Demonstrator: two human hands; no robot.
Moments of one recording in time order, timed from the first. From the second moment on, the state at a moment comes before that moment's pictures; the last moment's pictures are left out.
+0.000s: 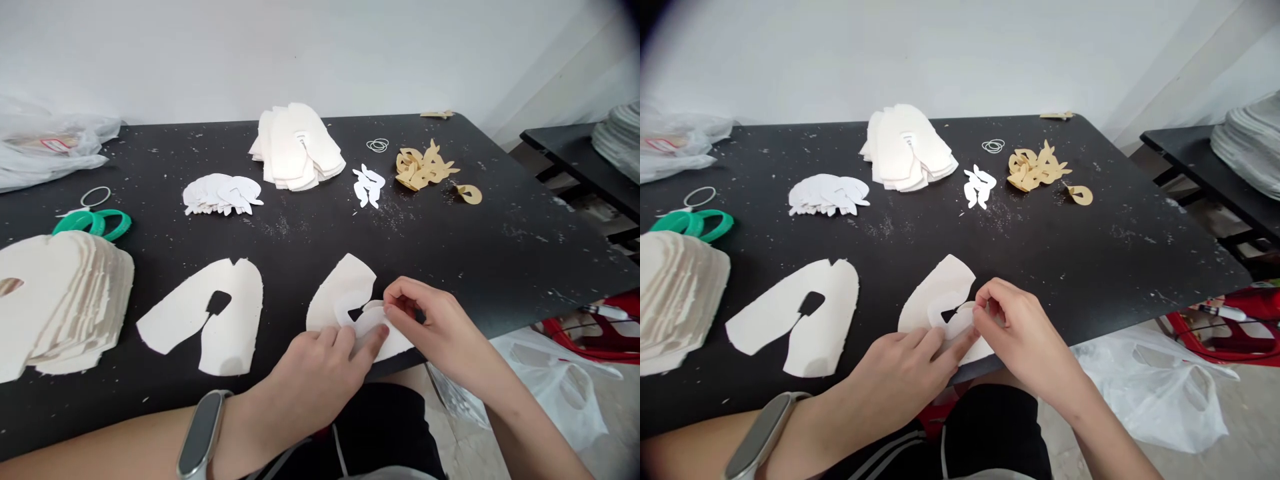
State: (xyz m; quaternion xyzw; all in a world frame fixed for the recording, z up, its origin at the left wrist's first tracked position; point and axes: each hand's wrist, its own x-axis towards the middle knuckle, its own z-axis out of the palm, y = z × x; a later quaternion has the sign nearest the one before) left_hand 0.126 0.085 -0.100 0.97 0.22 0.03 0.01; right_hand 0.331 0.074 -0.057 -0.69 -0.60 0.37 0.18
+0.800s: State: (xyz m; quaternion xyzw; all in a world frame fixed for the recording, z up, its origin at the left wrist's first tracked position) left_hand 0.123 0.085 -0.099 0.97 0.24 0.09 0.00; right_hand 0.337 0.089 -0.064 -0.70 -0.62 0.34 0.13
